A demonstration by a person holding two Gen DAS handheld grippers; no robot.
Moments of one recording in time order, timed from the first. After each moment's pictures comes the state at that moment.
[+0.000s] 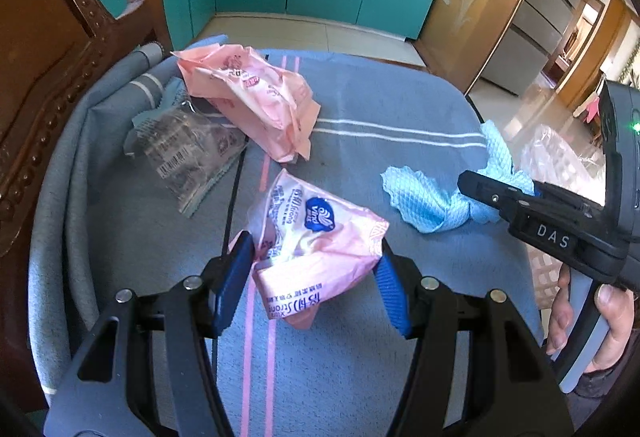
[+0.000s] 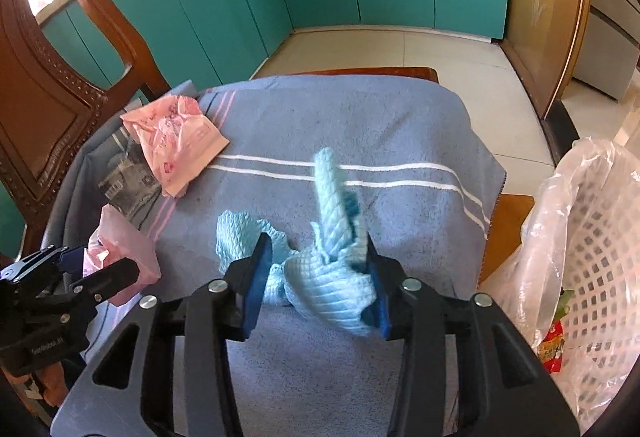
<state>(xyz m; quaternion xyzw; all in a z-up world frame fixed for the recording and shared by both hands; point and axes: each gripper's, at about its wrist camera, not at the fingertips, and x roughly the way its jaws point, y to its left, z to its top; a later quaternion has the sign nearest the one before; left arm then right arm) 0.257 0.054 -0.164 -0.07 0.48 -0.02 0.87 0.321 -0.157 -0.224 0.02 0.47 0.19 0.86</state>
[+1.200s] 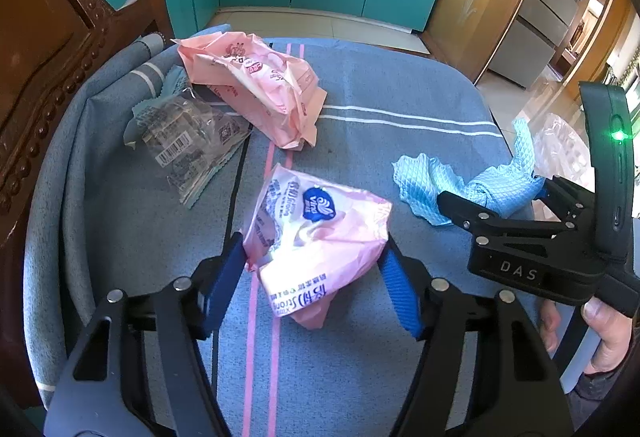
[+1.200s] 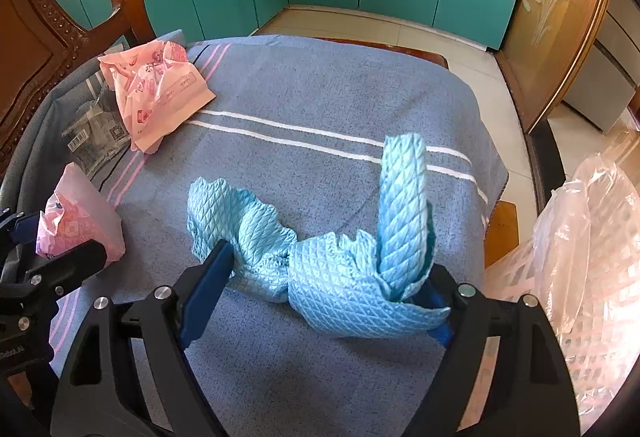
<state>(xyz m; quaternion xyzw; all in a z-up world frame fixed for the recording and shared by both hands) 0.257 0.053 -0.173 -0.05 0.49 -0.01 0.87 0.323 -0.130 -0.249 -0.07 0.49 0.16 0.86</state>
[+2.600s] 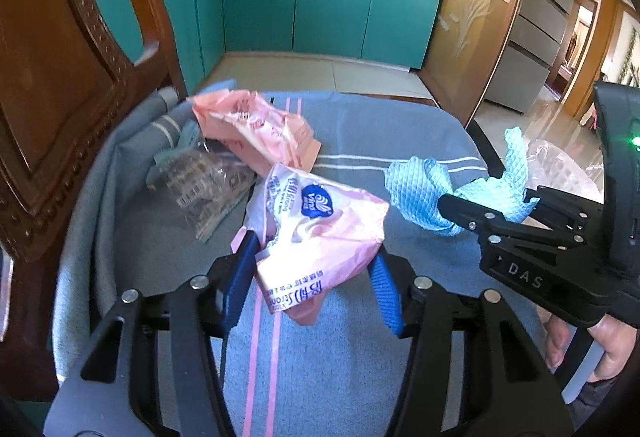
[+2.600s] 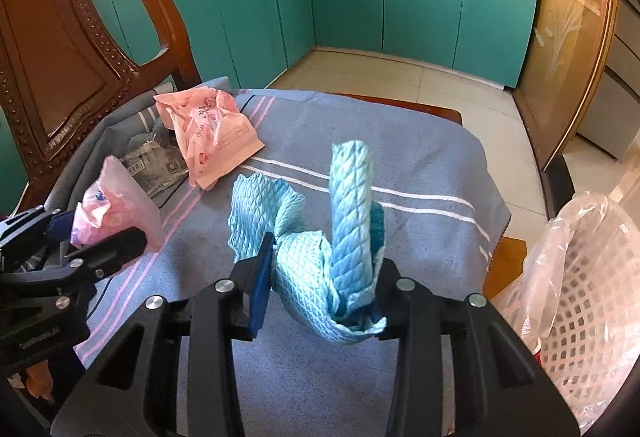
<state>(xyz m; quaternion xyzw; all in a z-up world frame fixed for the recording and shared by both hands) 0.236 0.044 -0.141 -0.03 0.41 0.00 0.91 0.299 -0.131 -0.209 -0.05 0.42 0.21 0.88</state>
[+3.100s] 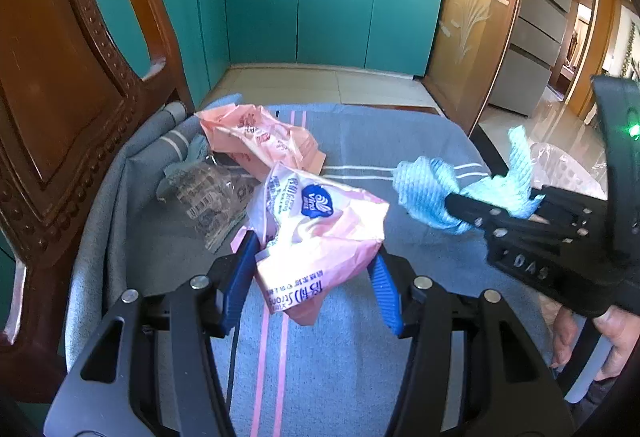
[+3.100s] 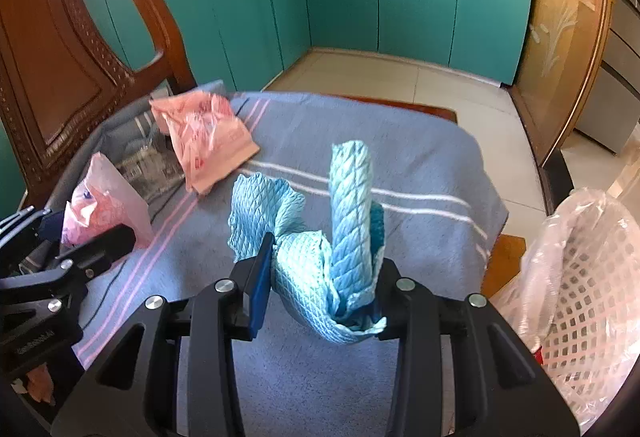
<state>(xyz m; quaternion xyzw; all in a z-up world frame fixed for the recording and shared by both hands) 0.233 0.040 -0.136 -0.02 0.39 0.01 0.92 0.300 -0.135 -0.203 -0.04 0.41 0.21 0.89</state>
